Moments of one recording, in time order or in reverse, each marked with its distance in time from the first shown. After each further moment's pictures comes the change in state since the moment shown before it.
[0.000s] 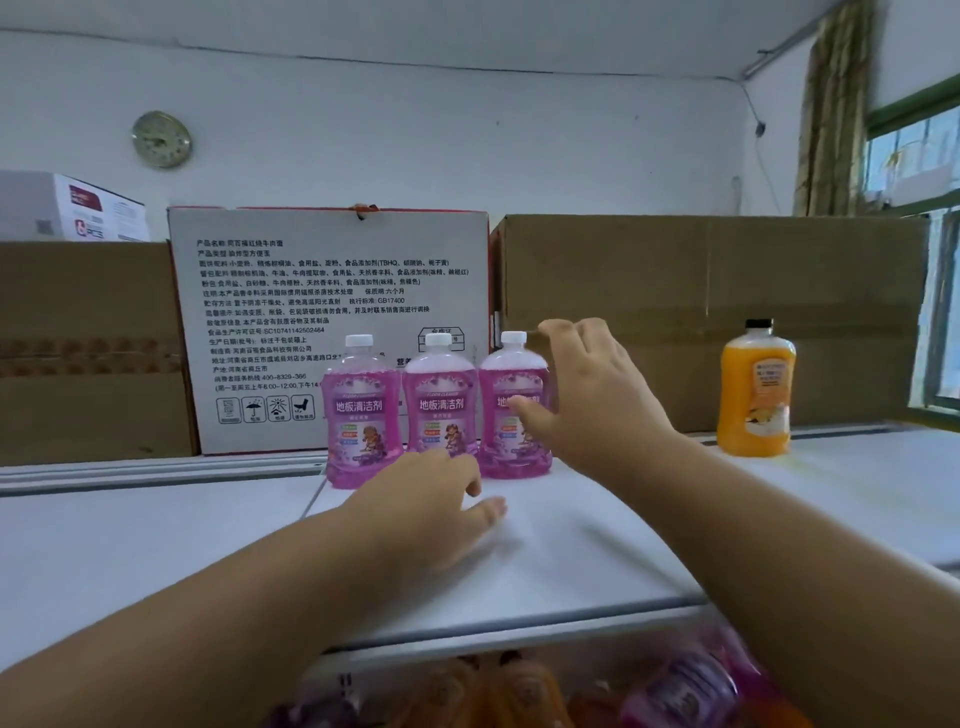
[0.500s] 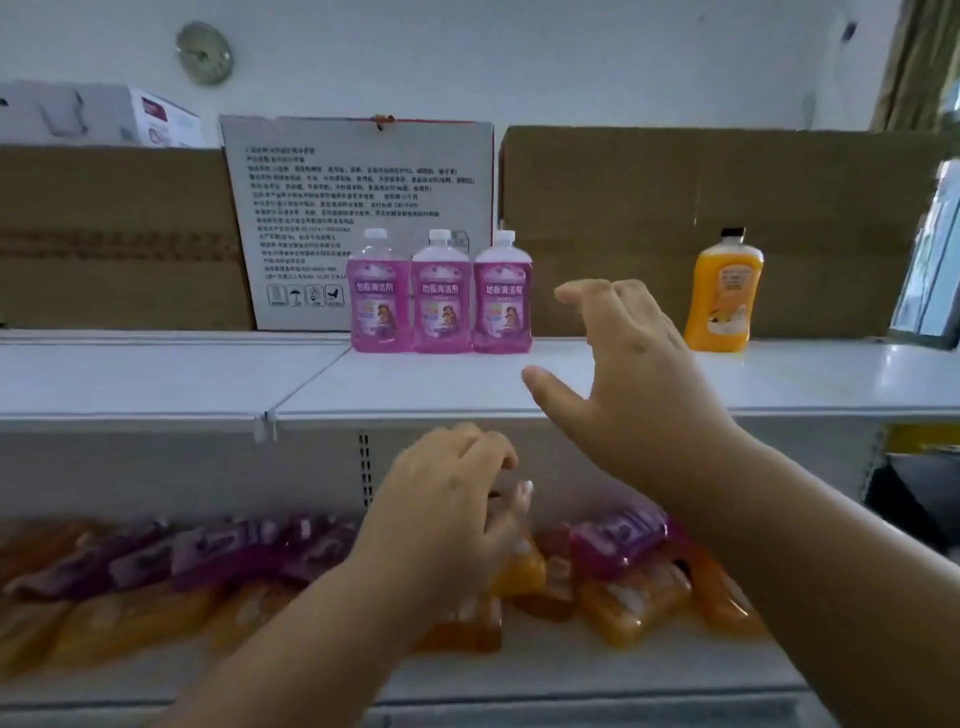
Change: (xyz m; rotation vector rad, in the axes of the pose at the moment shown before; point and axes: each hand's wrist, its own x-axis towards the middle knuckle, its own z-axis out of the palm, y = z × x) left_hand -0.161 0.120 0.047 -0.151 0.445 0.070; right_hand -0.152 -0.018 -0.107 0.162 0.012 -0.093
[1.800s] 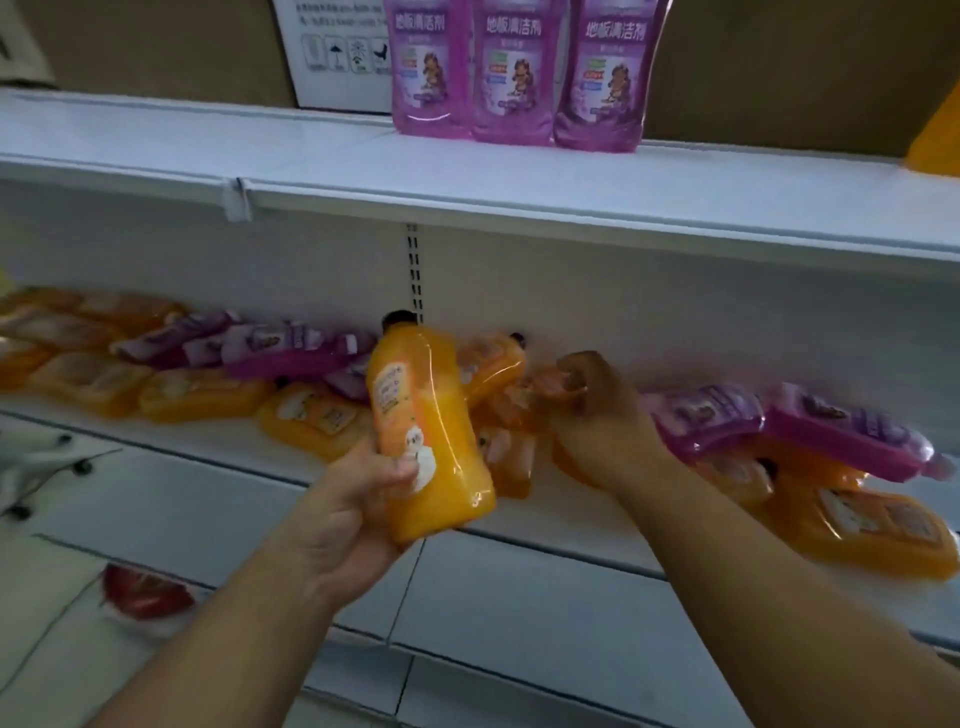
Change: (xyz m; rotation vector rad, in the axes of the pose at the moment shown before) left_hand -0.115 -0.036 0.074 -1.713 0.136 -1.216; right_hand -0.108 0.080 0.199 0.515 -0.585 0.508
